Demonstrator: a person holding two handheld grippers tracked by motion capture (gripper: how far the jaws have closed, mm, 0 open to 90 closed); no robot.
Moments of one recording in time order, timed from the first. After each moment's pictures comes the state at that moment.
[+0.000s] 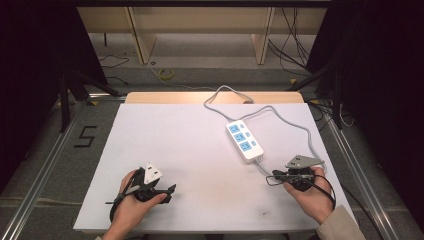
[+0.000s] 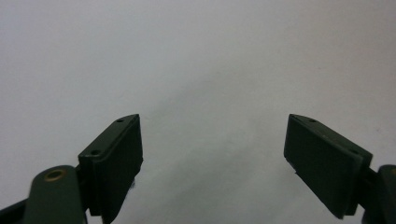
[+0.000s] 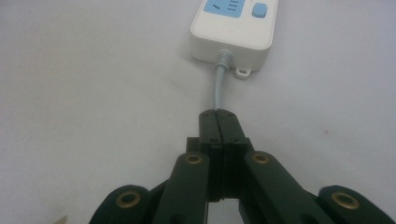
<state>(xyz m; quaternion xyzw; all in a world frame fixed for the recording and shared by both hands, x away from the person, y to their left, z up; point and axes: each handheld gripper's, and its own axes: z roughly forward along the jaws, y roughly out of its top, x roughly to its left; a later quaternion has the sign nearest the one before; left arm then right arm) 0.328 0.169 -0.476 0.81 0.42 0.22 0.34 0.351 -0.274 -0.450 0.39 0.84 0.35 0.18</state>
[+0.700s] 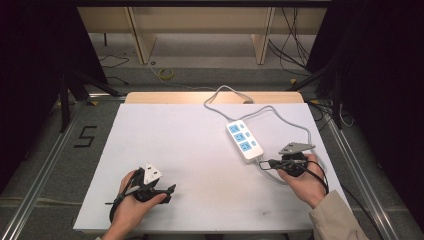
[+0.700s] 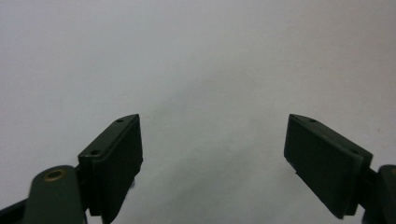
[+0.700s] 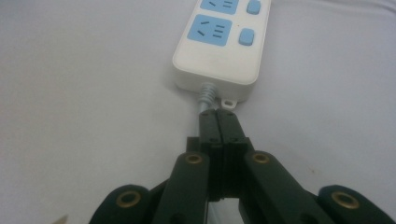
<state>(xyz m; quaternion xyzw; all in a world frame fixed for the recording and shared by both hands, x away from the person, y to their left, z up) 0.327 0.169 -0.476 0.81 0.42 0.22 0.34 0.383 -0.261 -0.438 0.39 0.84 0.33 0.18</state>
